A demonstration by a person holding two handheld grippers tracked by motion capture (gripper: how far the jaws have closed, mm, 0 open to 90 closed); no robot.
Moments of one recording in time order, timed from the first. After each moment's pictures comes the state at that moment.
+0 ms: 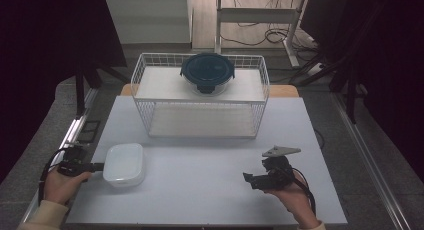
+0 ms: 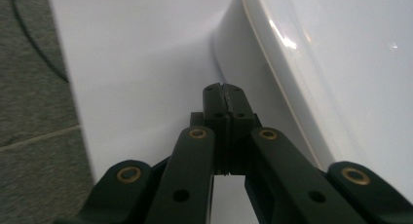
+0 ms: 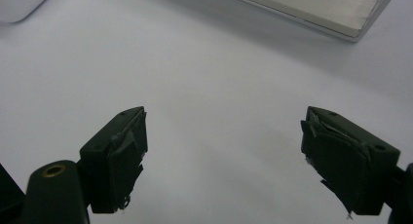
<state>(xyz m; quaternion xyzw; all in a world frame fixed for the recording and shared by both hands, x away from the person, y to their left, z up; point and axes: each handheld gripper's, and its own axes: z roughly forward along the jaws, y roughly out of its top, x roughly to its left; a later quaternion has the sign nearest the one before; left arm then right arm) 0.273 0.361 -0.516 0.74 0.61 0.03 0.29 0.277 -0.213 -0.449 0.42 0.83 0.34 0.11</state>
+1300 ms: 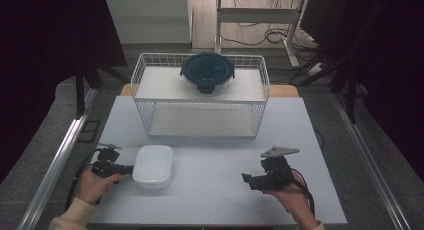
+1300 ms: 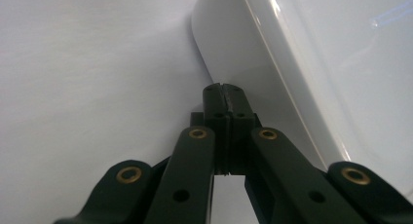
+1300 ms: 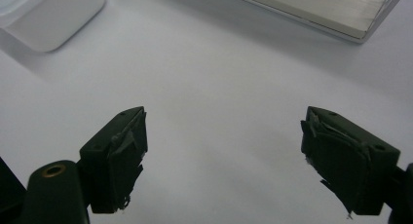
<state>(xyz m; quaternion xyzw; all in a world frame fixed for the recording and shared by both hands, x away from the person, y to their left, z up) 0.288 0.283 -0.528 0.77 0.55 -0.04 0.34 0.276 -0.210 -0.449 0.42 0.84 0.34 0.11</state>
